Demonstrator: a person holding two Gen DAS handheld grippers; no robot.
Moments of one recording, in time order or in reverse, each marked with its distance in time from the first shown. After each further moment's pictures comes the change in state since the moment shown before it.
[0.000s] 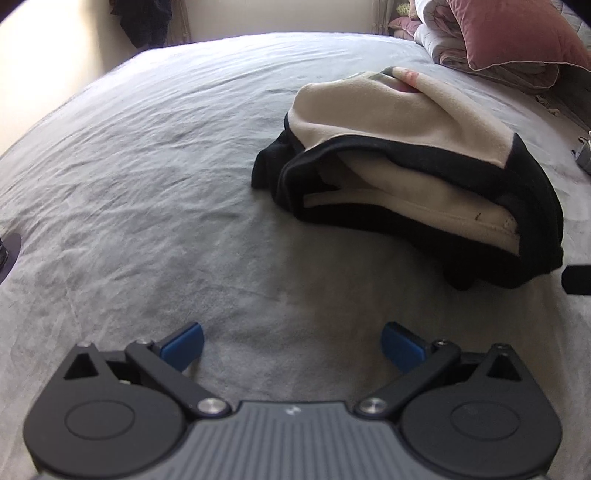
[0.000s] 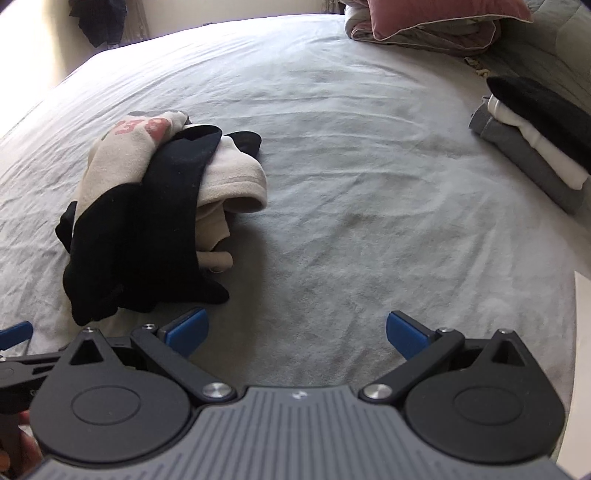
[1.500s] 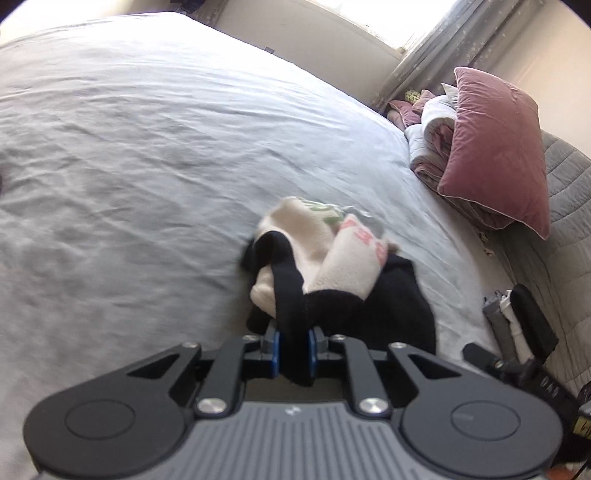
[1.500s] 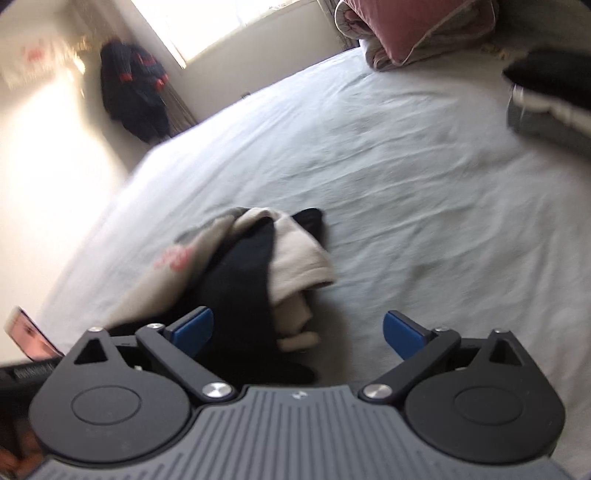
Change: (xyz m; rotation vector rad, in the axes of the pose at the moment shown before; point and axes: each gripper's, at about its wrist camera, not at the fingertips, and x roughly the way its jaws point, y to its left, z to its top) left arm -0.052 0.084 0.028 -0.397 -0.081 -0.345; right arm -0.018 -0.025 0.019 0.281 -0.180 0.417
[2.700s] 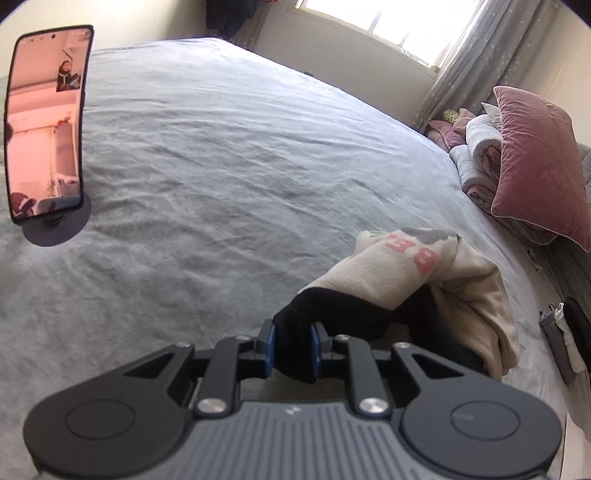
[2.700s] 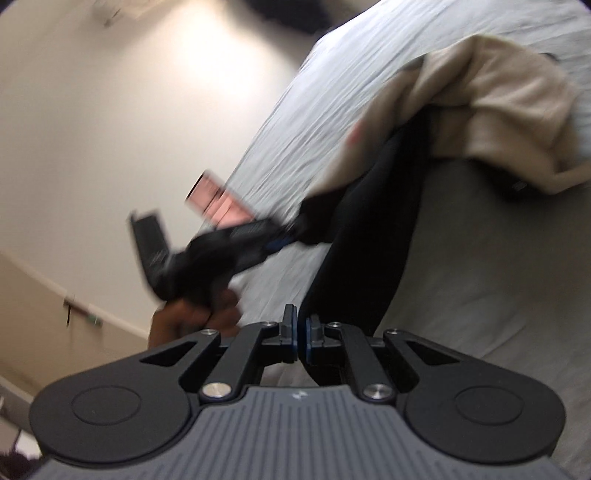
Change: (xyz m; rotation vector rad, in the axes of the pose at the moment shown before) left arm -0.022 0.072 0.003 0.021 -0.085 0.134; right arm -0.015 0.101 -0.084 -0.118 0.447 0.566
